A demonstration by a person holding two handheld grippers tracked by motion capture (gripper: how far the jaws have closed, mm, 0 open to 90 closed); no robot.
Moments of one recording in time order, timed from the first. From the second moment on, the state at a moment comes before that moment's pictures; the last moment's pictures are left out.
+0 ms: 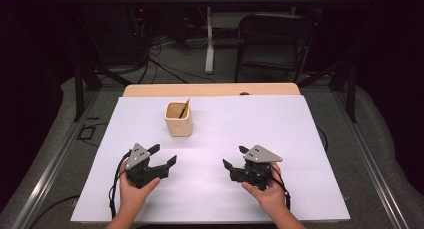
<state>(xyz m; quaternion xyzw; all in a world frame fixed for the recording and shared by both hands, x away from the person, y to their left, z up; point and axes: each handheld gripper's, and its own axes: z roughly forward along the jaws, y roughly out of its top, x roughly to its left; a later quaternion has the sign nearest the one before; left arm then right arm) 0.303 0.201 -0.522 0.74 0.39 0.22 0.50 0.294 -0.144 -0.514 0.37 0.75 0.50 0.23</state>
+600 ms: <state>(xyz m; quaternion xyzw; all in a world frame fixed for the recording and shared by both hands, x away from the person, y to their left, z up) 0.303 0.200 -0.523 0.75 0.38 0.22 0.50 0.294 -0.143 -0.515 0.36 0.76 0.49 0.24</state>
